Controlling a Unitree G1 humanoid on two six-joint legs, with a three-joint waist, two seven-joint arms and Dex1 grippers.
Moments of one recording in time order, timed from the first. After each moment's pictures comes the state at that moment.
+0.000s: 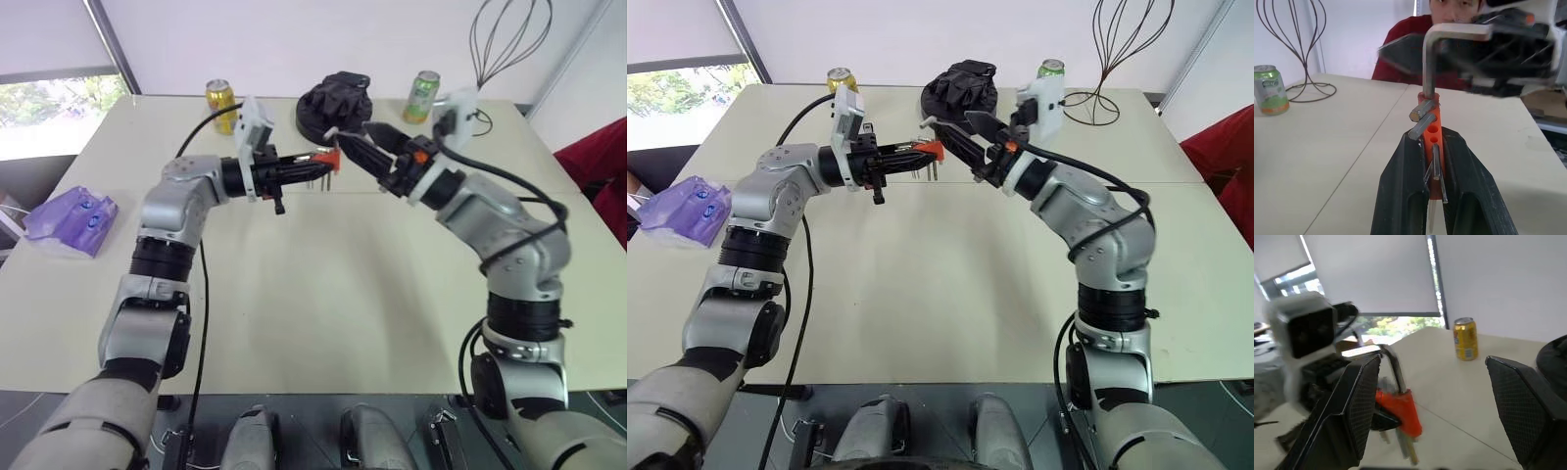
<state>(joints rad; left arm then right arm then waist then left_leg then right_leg) -0.99 0.38 -0.02 0.46 -0.41 0.38 -1.19 -0.72 -0.36 -0.18 -0.25 0.79 0.83 0.41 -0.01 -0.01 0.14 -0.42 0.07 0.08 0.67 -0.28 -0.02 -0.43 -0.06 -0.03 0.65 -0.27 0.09</state>
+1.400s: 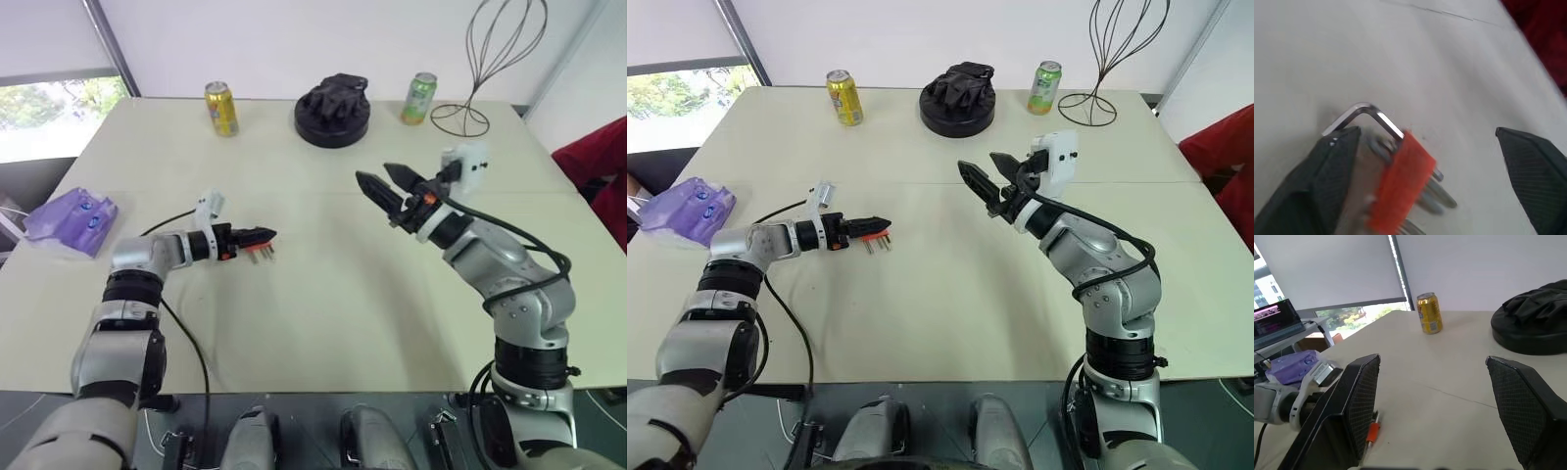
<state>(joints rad) -0.83 0.51 0.04 0.77 -0.35 0.65 -0.95 -0.50 -0.34 -0.16 -0.36 0.72 0.76 0.30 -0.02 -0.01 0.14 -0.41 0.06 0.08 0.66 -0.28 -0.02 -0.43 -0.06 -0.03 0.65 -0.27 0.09</state>
